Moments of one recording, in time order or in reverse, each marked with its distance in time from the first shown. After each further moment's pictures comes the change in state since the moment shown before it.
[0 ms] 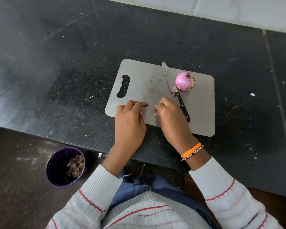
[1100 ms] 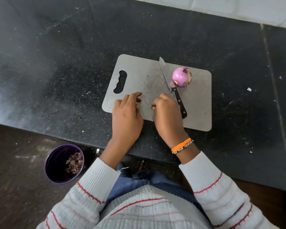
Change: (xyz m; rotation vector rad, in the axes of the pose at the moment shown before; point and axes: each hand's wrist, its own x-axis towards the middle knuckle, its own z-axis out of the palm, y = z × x) left_hand 0.003 0.000 0.002 -0.003 0.017 -0.017; right_hand 0.001 -0.015 -0.003 0.029 0.099 0.174
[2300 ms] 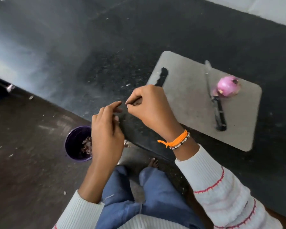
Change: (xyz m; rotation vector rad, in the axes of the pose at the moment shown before) left_hand -0.052 -0.058 -0.089 -0.048 0.218 -0.265; right_hand 0.026 -0.117 0.003 0.457 -0.331 -0.137
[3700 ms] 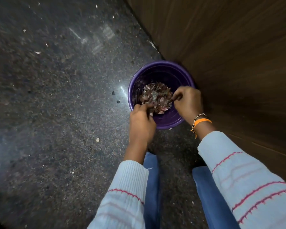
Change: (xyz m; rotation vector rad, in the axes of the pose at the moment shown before) left_hand -0.042 -0.607 0.052 -0.119 -0.098 -0.851; right_hand 0.088 0.145 0.643 -0.315 -0.445 0.124
